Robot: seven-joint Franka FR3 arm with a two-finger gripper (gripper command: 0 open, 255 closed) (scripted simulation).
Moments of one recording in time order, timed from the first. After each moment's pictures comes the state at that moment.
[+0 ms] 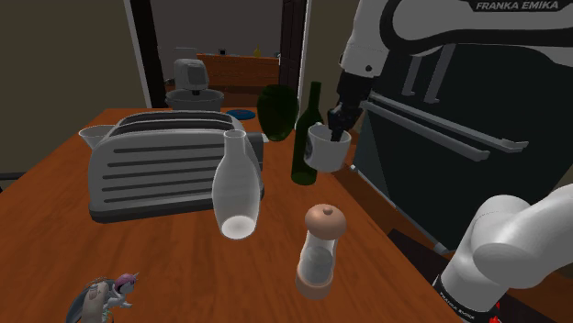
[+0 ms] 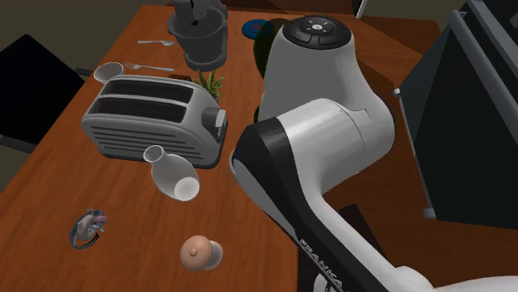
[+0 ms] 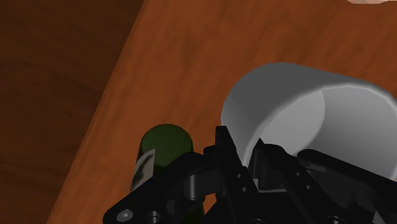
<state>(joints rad) 0.06 -0.59 0.16 -2.20 0.14 1.72 0.15</state>
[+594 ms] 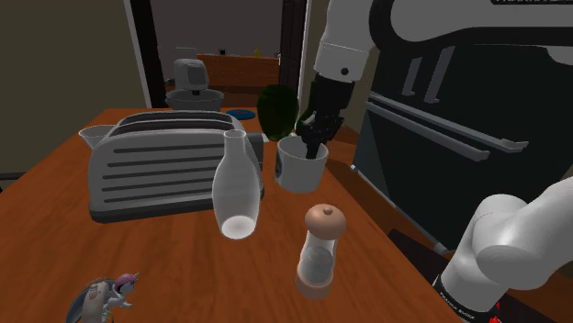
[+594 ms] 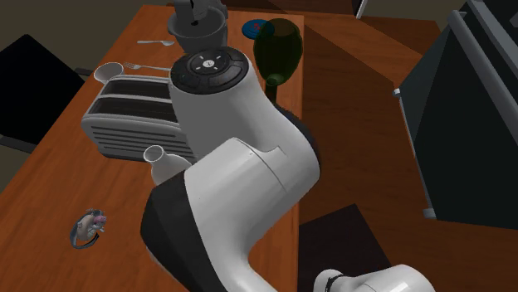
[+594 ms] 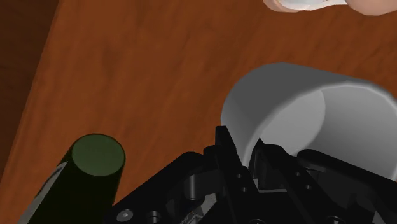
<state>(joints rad) 0.11 -0.52 0.35 -2.13 0.19 1.74 0.36</state>
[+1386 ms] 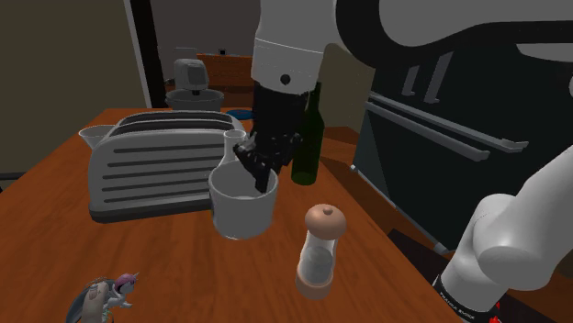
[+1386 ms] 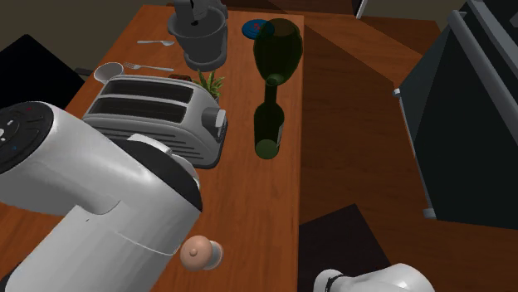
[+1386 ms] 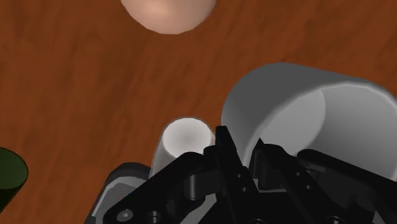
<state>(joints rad) 0.14 -0.27 0.62 -1.88 0.14 1.77 0.70</state>
